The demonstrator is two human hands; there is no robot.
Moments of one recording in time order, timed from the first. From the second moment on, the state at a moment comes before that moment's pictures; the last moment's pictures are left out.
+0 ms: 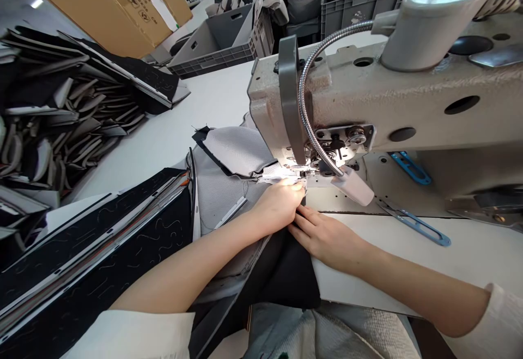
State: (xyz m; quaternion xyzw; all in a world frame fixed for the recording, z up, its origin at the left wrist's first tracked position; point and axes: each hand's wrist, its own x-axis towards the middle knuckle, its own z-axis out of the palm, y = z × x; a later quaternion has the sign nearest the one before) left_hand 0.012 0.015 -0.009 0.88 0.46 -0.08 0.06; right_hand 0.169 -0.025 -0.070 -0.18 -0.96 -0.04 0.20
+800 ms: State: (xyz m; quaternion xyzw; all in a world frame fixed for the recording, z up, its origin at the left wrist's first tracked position) left_hand 0.004 0.018 -0.019 0.89 0.46 -0.03 0.06; right_hand 0.177 0.027 -0.073 -0.45 -0.87 0.06 0.21
